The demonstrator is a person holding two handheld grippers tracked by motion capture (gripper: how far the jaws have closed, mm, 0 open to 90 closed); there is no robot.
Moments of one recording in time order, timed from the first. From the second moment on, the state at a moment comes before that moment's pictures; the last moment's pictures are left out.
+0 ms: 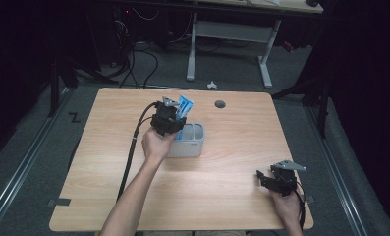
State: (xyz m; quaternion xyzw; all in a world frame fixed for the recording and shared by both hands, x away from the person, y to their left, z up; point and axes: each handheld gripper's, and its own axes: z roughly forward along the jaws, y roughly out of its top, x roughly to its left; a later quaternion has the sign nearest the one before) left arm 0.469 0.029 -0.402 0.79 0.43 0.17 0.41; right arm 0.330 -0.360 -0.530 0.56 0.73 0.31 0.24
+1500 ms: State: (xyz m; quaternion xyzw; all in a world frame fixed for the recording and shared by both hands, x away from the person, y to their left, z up) left arm 0.465 0.030 -0.416 0.80 0.42 0.18 0.40; right arm 0.330 -0.360 -0.530 0.56 0.73 0.31 0.24
